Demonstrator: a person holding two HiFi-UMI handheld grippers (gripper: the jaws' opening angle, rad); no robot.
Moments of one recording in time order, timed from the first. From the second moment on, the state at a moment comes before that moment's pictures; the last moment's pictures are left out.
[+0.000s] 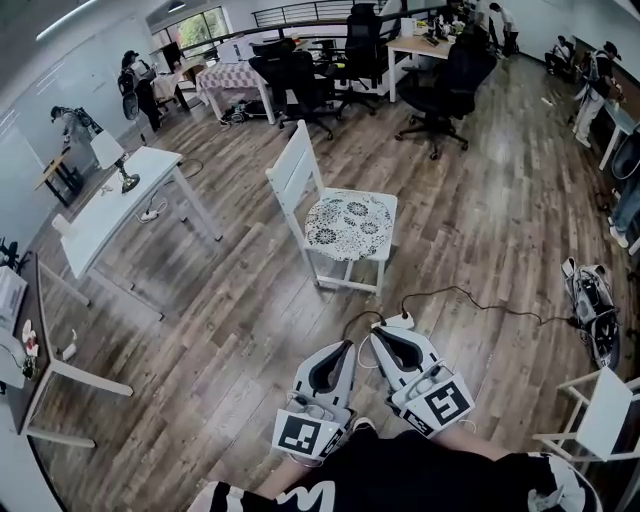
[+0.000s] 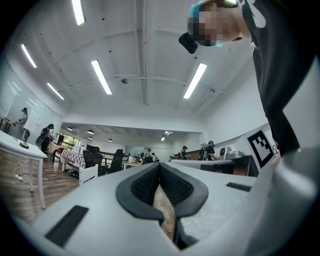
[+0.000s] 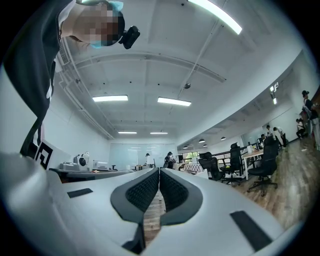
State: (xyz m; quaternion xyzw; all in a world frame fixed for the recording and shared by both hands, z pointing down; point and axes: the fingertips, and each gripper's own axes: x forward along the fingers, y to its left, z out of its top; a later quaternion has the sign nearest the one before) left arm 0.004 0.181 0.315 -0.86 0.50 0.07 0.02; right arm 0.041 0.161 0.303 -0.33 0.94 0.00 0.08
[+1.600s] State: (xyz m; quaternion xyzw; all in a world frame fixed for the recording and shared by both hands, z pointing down) left arm 0.153 0.315 0.329 -0.85 0.52 0.07 -0.01; right arm 0.187 0.289 0.318 -0.31 0.95 -0.01 0.05
